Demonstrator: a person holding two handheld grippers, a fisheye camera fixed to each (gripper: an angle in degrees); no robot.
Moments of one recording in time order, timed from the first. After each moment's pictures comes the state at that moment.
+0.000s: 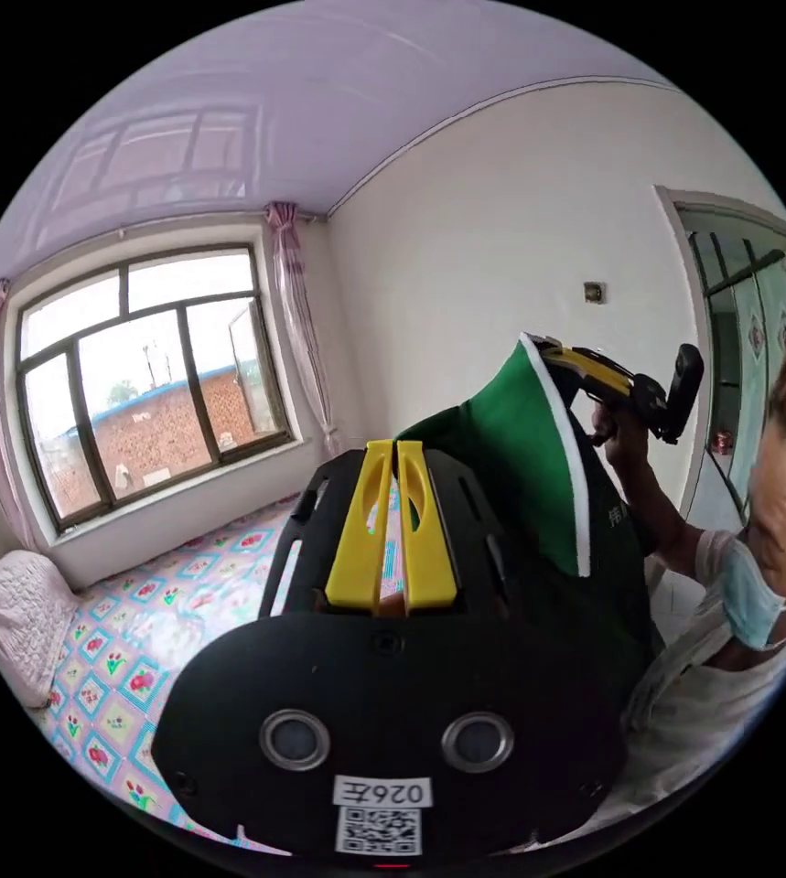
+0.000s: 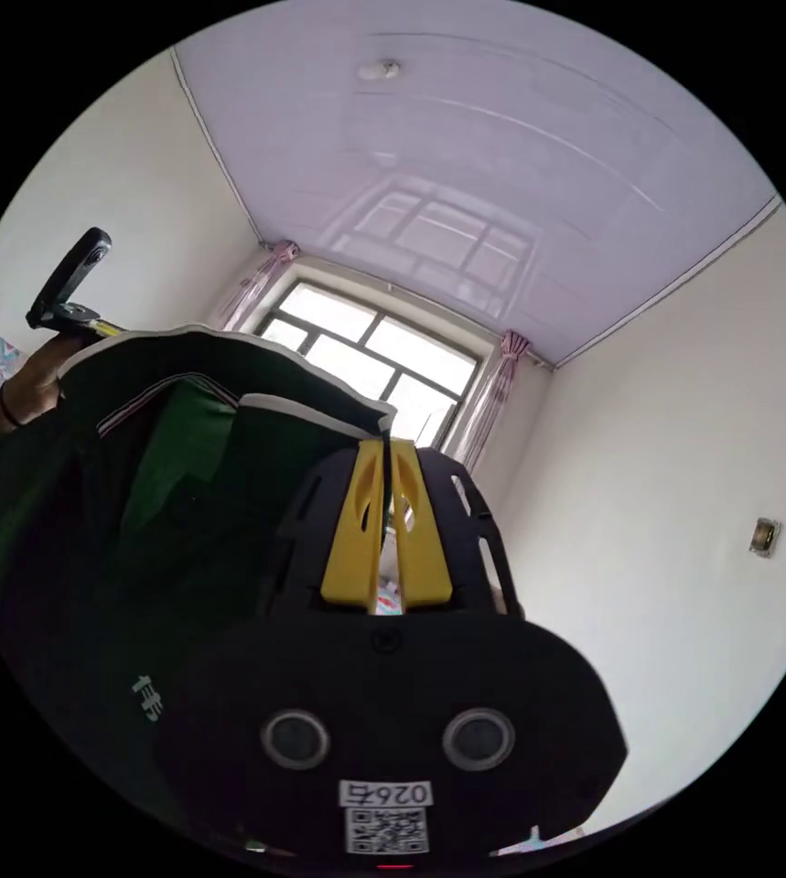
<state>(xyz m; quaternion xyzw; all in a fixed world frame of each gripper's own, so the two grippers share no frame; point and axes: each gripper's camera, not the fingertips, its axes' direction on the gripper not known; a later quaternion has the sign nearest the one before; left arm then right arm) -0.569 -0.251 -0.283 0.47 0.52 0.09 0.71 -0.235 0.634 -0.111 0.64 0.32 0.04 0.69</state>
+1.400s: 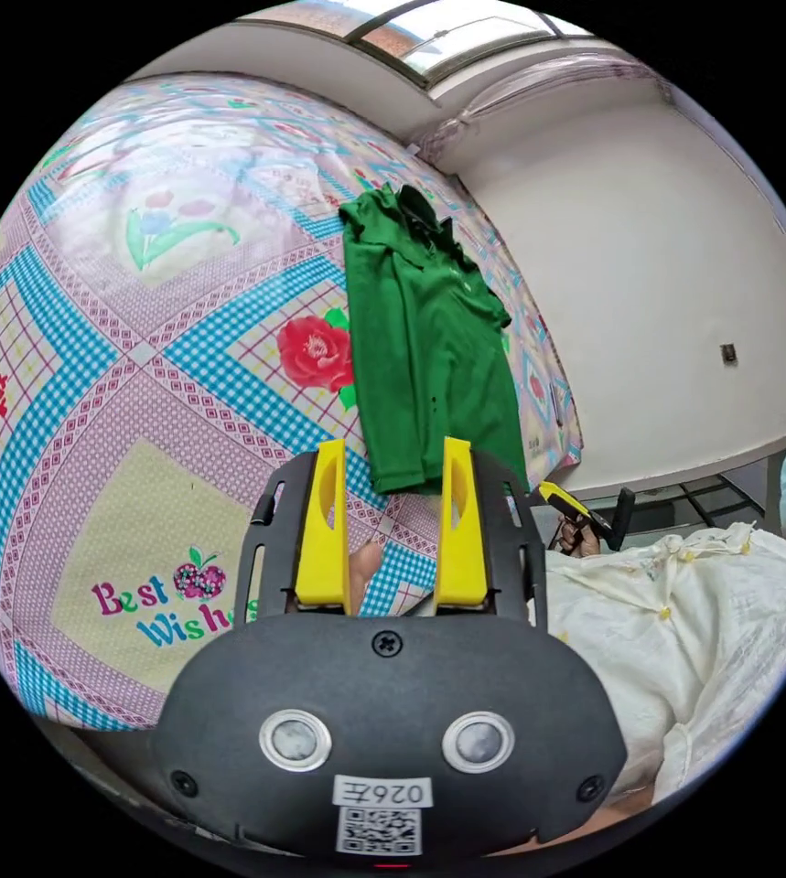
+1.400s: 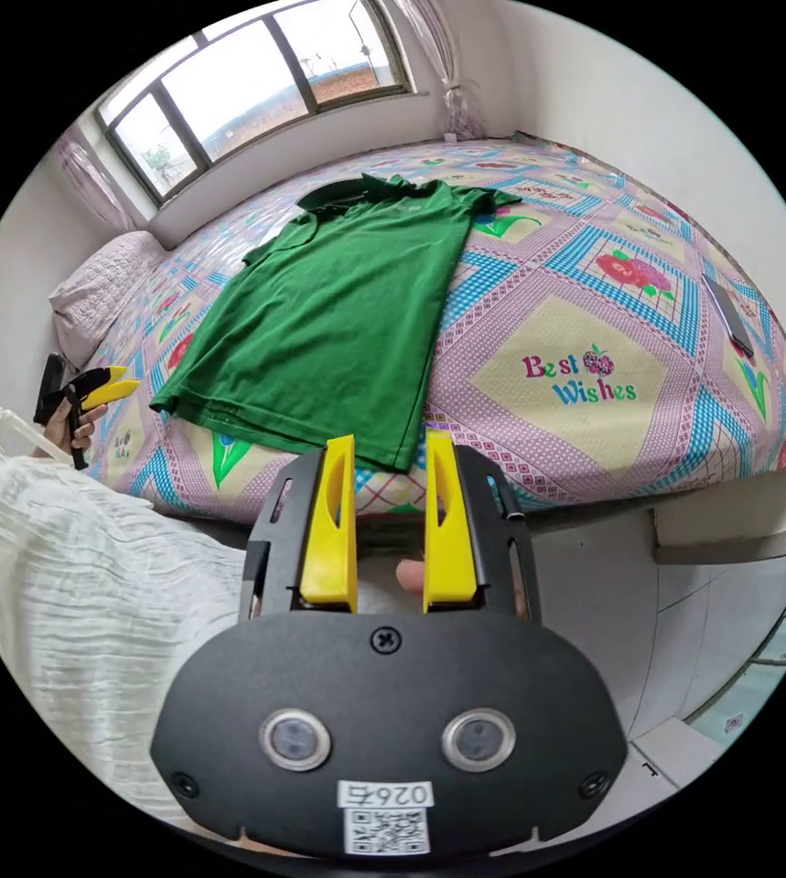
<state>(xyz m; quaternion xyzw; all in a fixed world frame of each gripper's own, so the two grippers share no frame) -0.201 -0.067 0.233 -0.09 0.71 0.03 0.70 -0.077 0.560 0.324 0.21 -0.08 0.30 0.93</state>
